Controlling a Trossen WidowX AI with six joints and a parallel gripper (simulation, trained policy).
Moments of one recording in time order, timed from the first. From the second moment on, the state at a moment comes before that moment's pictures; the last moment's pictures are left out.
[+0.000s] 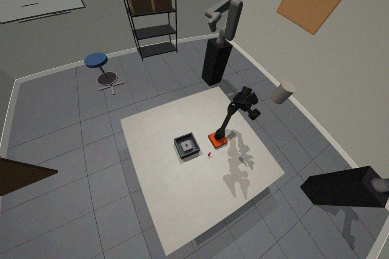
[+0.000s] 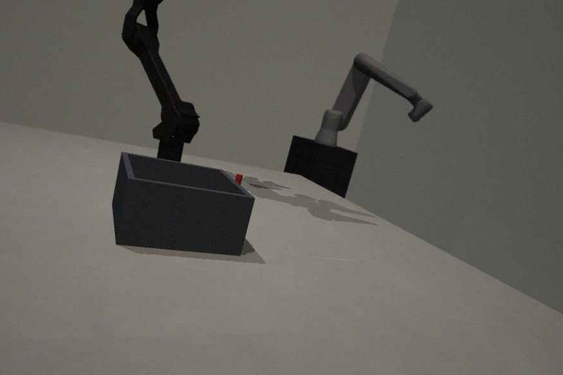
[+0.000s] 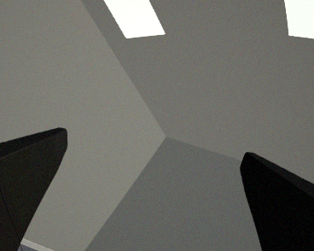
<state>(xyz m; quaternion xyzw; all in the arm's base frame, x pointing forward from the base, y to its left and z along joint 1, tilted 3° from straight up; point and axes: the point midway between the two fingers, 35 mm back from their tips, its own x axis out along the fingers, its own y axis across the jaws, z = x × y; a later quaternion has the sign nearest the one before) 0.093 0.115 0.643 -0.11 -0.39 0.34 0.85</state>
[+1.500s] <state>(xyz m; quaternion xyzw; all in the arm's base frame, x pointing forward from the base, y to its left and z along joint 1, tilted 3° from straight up) 0.266 0.104 0.330 0.11 0.30 0.12 0.94</state>
